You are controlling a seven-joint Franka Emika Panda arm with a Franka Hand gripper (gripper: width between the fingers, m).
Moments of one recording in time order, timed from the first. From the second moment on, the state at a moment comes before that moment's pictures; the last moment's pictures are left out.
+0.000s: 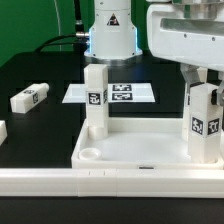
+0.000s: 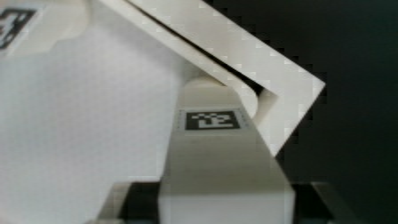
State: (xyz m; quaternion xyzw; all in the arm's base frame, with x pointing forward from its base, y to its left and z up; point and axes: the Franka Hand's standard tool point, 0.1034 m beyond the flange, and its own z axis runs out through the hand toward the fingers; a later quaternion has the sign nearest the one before) arm 0.654 0.091 0.115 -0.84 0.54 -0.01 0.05
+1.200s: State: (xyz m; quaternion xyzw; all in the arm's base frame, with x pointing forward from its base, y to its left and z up) arm 0.652 0.099 0.115 -0.94 0.35 -0.02 0.02
